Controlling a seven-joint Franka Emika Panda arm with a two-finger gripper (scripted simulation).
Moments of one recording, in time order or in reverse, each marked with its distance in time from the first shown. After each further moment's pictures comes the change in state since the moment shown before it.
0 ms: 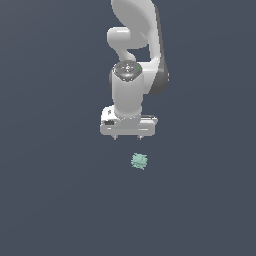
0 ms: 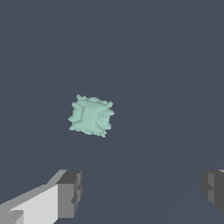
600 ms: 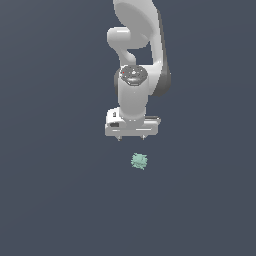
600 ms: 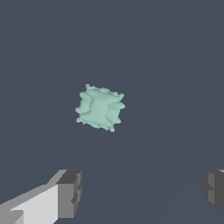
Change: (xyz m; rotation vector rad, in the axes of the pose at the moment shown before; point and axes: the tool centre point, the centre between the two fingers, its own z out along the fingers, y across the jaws) arm -0.009 -0.014 0.013 -0.003 -0.019 -0.055
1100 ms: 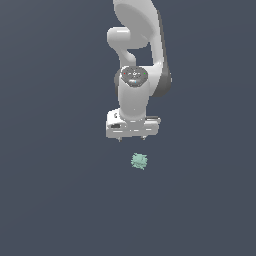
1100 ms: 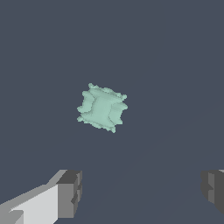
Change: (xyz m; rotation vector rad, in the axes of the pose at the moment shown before) arm 0.002 -0.001 0.002 -0.002 -0.001 -0.046
